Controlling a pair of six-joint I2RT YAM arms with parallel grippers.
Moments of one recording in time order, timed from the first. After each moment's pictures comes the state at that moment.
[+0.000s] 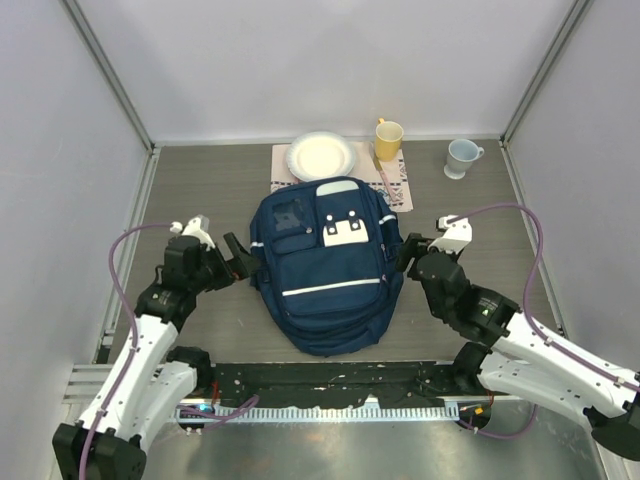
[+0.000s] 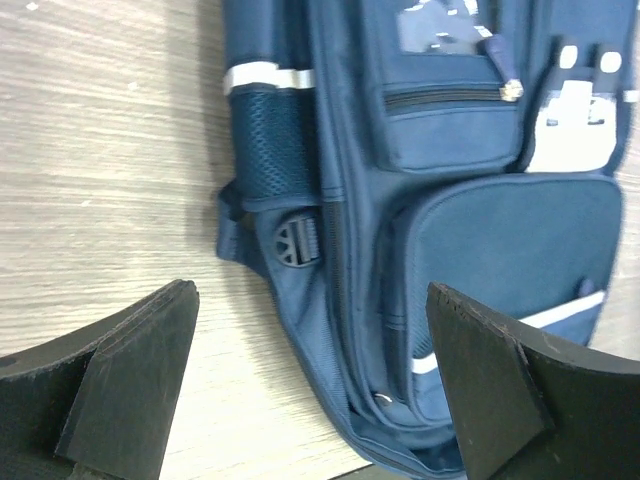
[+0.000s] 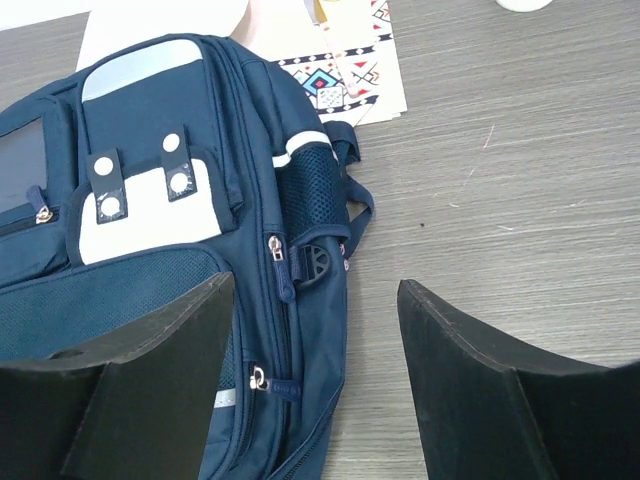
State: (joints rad) left arm -0.20 0.72 0.59 -0.48 0.20 -0.60; right arm 0.88 0.71 0.63 -0.34 0.81 0.55
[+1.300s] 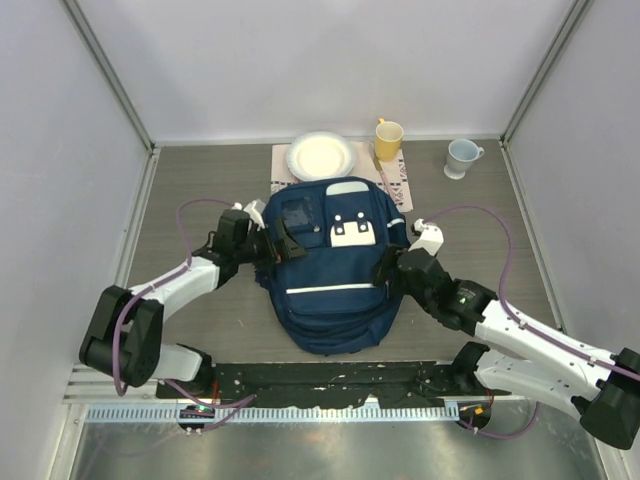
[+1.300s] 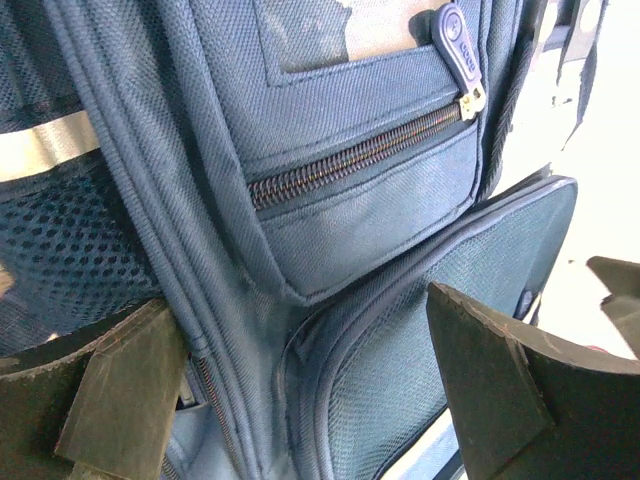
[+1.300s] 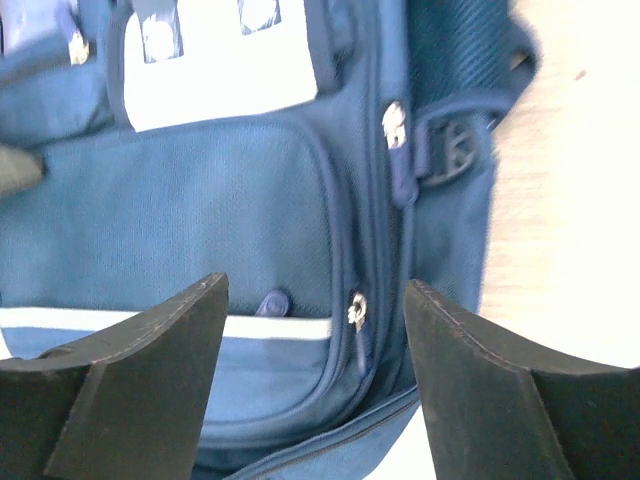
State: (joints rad) left arm -0.37 1.38 0.66 0.06 0.41 -0.72; right arm 0.83 0.87 0.59 -0.38 0.39 0.77
